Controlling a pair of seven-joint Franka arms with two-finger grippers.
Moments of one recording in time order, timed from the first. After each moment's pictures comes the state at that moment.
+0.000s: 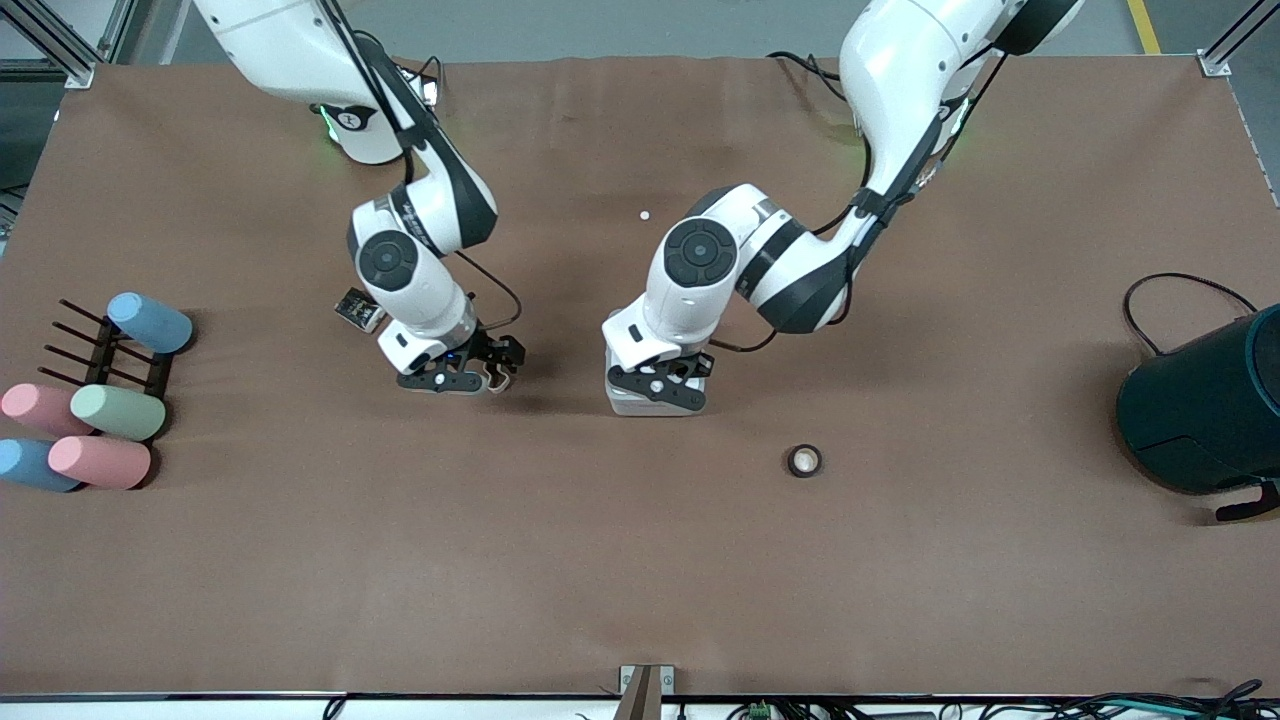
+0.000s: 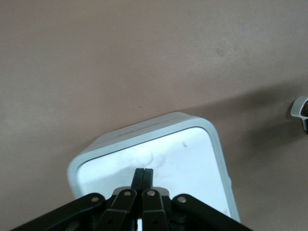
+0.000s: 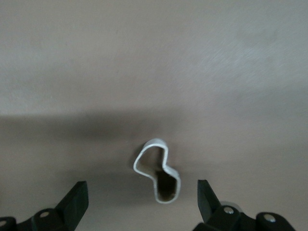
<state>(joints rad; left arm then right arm) -0.53 0.71 -0.28 -1.39 0.12 2.16 -0.48 0.47 0.41 0.03 -2.14 0.07 2.60 0.52</state>
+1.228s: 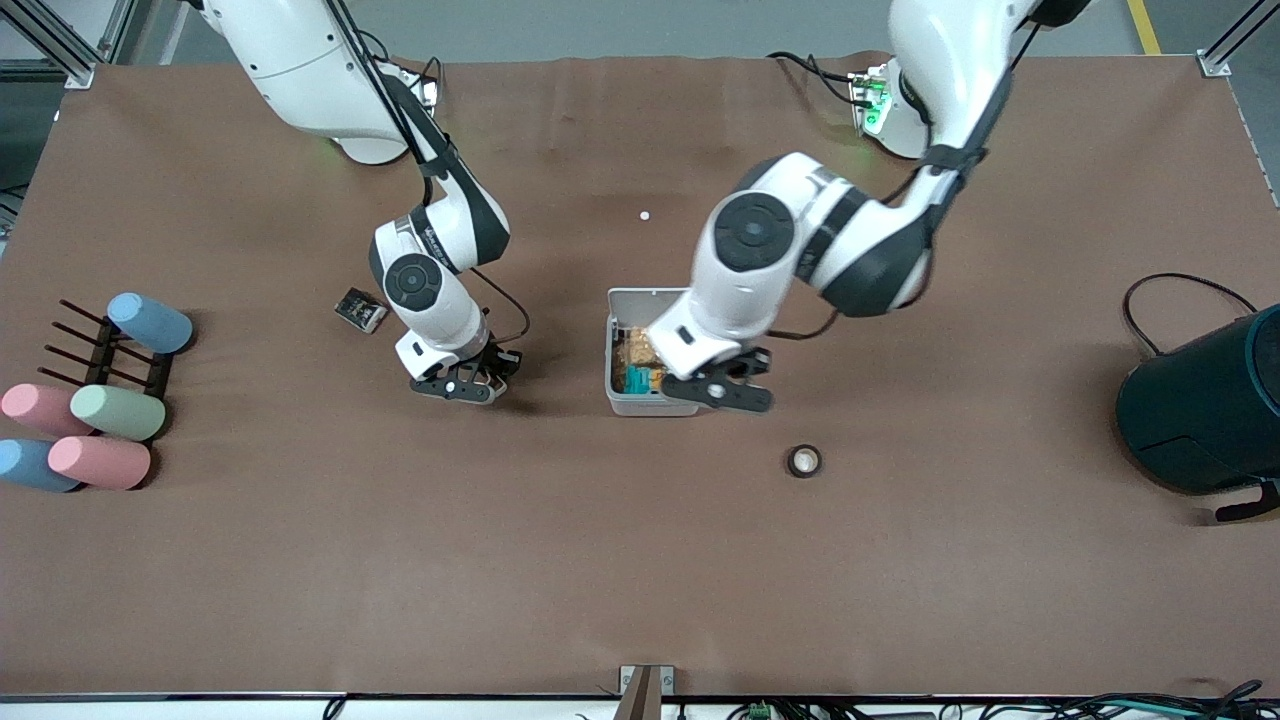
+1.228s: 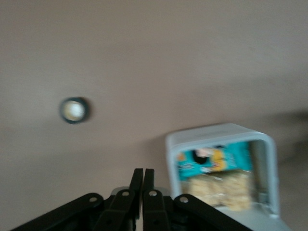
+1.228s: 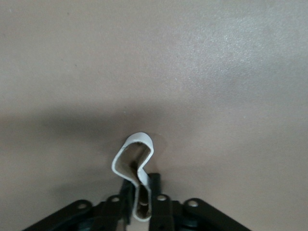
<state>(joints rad) -0.38 0.57 -0.26 -1.34 0.15 1.91 -0.45 0.48 0.48 0.01 -2.13 0.07 2.63 0.63</state>
